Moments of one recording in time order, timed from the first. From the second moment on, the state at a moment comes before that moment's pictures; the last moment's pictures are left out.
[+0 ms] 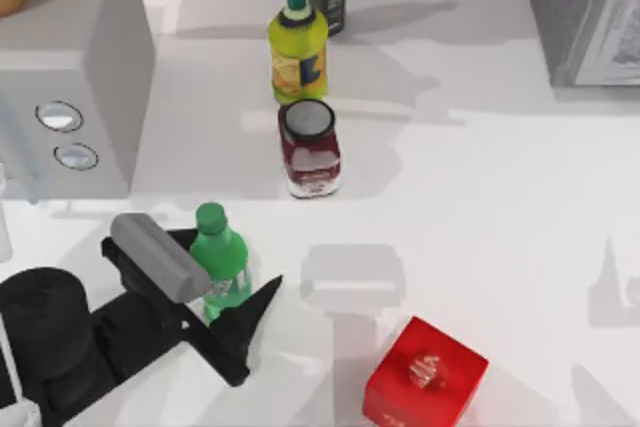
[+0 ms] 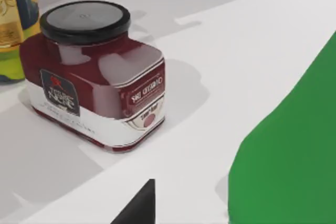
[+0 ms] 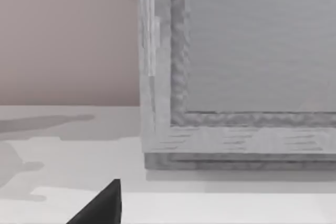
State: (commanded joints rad) left arm -0.47 1.95 0.12 1.61 0.35 0.09; right arm 0.00 0.00 0.00 0.00 0.00 0.00
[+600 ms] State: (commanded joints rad) left arm -0.47 1.95 0.12 1.61 0.35 0.09; right arm 0.00 0.00 0.00 0.00 0.00 0.00
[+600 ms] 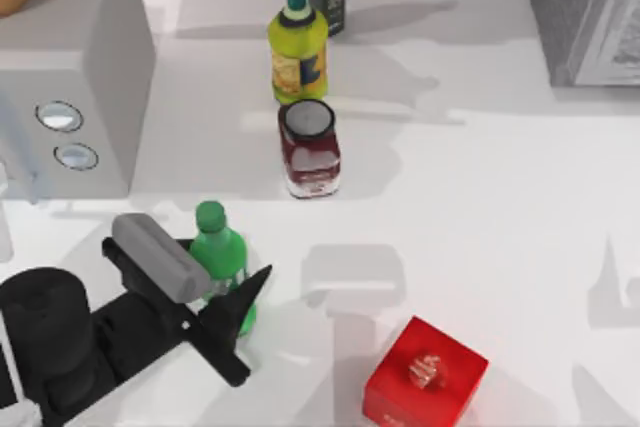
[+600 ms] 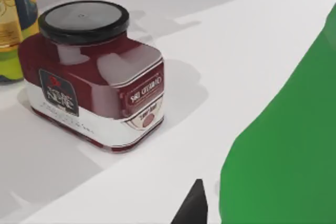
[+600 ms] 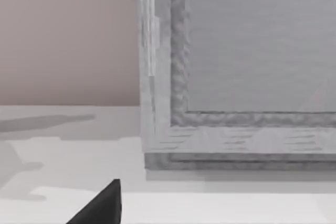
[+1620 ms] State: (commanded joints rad) left arm -0.59 1.72 0.19 1.18 0.22 0.06; right arm 0.00 0.00 0.00 0.00 0.00 0.00
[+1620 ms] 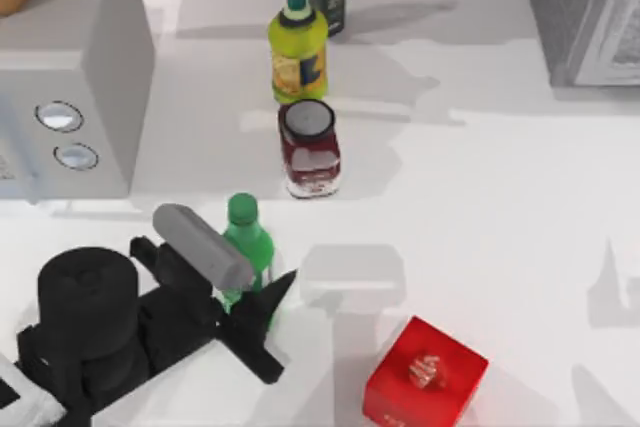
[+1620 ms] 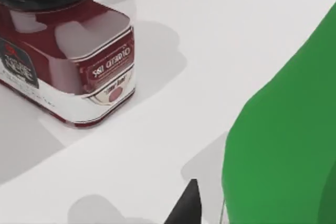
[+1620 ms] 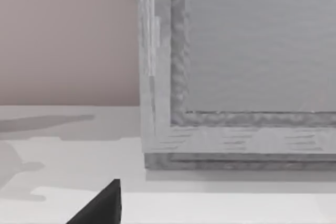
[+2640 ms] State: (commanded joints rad) left arm -1.12 0.35 0.76 -0.65 -0.28 -0.06; right arm 0.00 0.00 0.00 0.00 0.00 0.00
